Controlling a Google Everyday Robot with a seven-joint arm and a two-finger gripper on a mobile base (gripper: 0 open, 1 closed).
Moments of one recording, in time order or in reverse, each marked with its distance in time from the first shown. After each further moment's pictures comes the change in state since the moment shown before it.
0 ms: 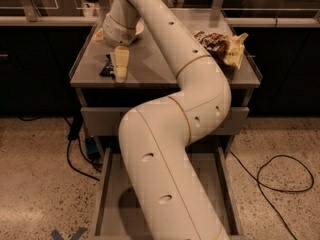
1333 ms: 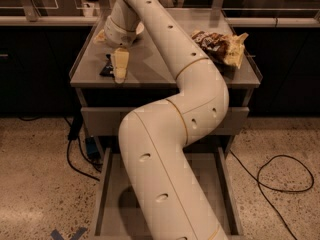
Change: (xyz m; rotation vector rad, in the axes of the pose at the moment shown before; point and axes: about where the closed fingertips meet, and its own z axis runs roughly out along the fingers) arm 0.012 -0.010 0.010 0.031 0.012 0.032
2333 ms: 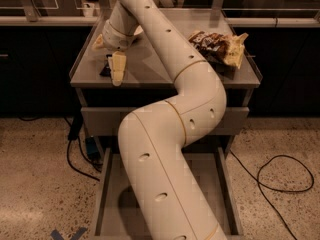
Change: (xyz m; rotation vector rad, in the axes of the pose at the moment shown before) arm -0.001 -0.006 0.018 0.008 -0.029 0.002
